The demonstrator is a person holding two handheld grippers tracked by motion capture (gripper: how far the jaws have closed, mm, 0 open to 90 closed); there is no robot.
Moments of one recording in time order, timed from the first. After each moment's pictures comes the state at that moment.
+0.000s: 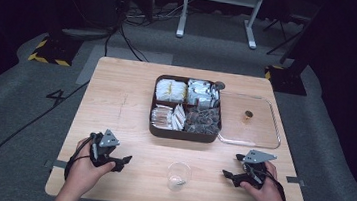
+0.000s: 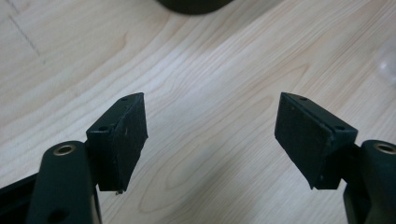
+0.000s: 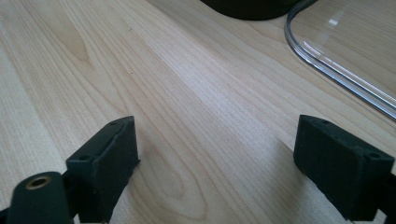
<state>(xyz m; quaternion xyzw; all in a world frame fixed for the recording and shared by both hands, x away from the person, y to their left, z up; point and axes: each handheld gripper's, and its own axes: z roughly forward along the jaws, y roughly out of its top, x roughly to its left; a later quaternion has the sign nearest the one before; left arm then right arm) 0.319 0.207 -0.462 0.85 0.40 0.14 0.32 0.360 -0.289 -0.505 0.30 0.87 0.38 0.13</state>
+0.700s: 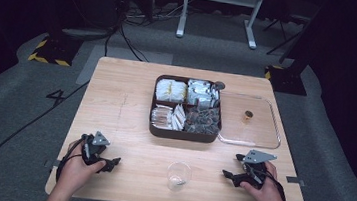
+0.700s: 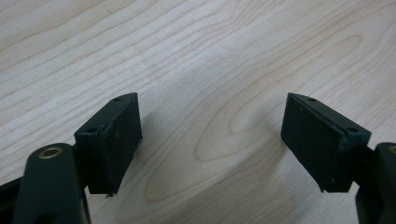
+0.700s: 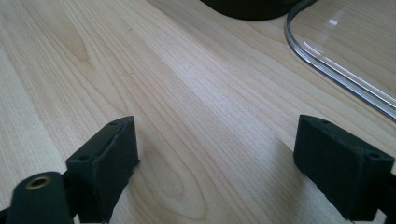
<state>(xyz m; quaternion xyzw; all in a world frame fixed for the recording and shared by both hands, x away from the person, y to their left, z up) 0.327 0.236 -0.493 0.84 0.44 0.13 0.29 0.360 -0.289 -0.505 0.30 0.87 0.38 0.13</state>
